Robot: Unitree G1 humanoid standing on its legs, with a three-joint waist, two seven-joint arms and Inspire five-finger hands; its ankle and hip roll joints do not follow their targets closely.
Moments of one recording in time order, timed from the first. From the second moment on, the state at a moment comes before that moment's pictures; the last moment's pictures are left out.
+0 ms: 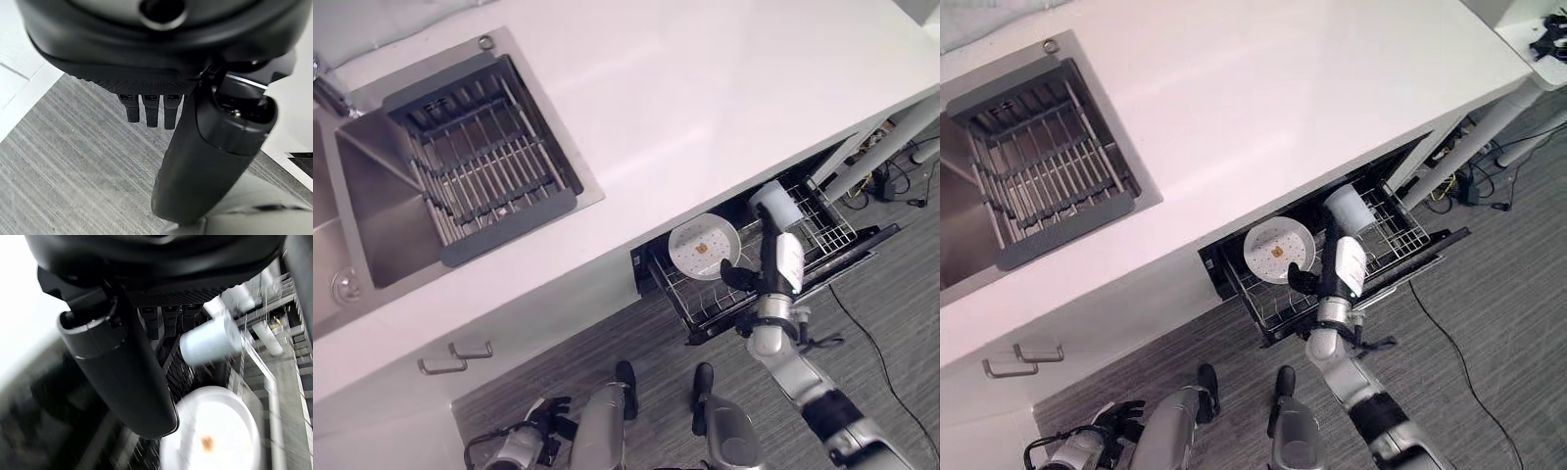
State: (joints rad) left arm -0.11 0.30 -0.23 1.08 -0.03 0.08 0.01; right arm -0.24 -0.45 0.37 0.16 -0.15 0.00 -0.77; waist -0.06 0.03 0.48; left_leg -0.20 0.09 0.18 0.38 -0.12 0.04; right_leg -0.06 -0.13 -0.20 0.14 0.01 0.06
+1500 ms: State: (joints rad) left arm 0.01 0.25 -0.35 1.13 -0.08 0.10 -0.05; right arm -0.06 -0.21 -0.07 0.85 1.53 -0.09 -0.09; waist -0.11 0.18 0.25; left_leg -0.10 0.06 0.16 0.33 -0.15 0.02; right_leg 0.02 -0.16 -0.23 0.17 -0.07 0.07
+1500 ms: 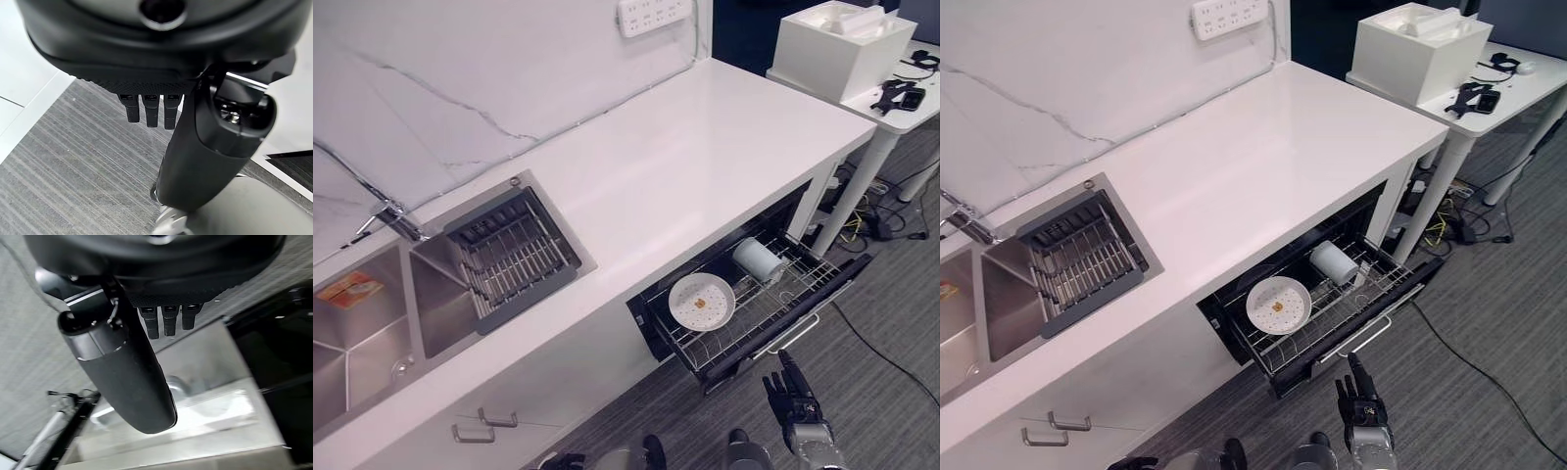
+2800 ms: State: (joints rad) left arm 0.04 0.22 -0.32 1.16 -0.07 0.02 -0.09; right arm -0.44 -0.47 0.03 0.92 1.10 0.15 -0.09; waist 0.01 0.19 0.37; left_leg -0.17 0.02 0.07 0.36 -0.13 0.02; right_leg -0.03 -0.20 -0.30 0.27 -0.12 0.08
